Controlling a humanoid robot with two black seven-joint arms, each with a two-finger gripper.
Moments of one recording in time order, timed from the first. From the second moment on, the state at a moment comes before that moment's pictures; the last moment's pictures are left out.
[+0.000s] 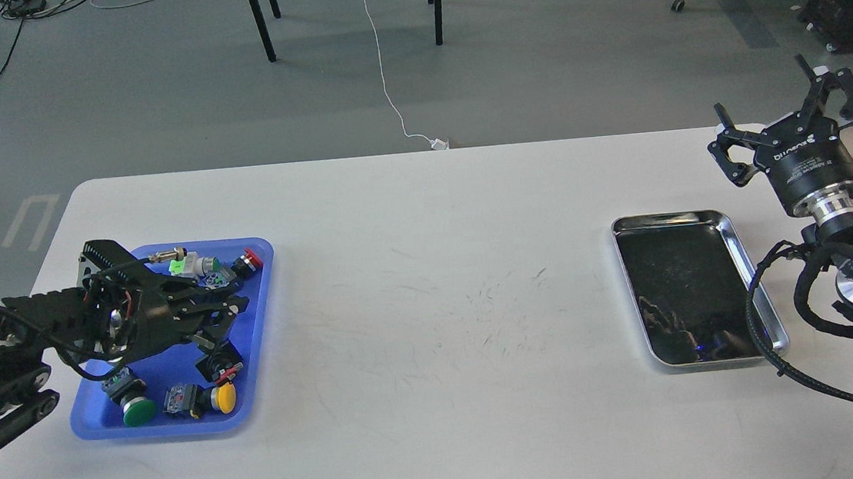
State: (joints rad) left arm -0.67 0.77 -0.32 -1.13 2.05 -0.08 -0.34; right arm 0.53 -0.54 0.76 0.88 0.27 0.45 0.43
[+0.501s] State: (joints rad) left arm -0.66 0.77 -0.31 -1.08 2.04 -0.08 -0.34; right arm 0.53 -0.55 0.75 0.87 0.27 0.46 0.43
